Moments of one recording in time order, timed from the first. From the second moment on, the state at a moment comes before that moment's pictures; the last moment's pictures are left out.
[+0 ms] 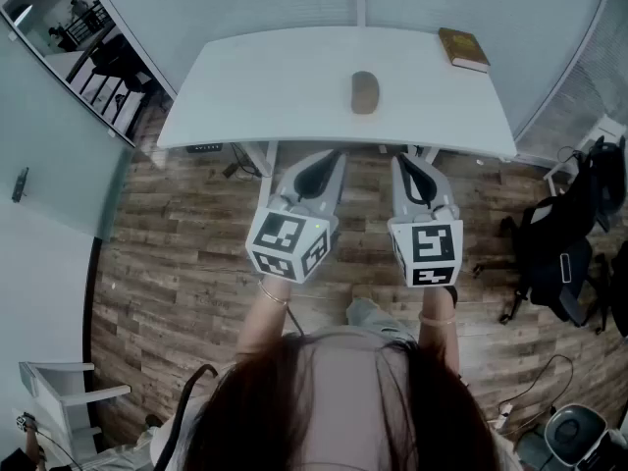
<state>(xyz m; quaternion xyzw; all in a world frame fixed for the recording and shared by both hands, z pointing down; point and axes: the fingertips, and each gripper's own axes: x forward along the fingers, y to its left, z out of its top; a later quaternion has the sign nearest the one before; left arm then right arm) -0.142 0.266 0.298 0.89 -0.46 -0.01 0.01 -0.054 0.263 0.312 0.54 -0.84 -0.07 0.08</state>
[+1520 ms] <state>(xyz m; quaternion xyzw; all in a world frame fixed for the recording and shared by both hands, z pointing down) -0.107 0.103 0.332 0.86 -0.51 0.01 0.06 -0.011 0.108 0.343 0.49 -0.87 -0.03 0.08</state>
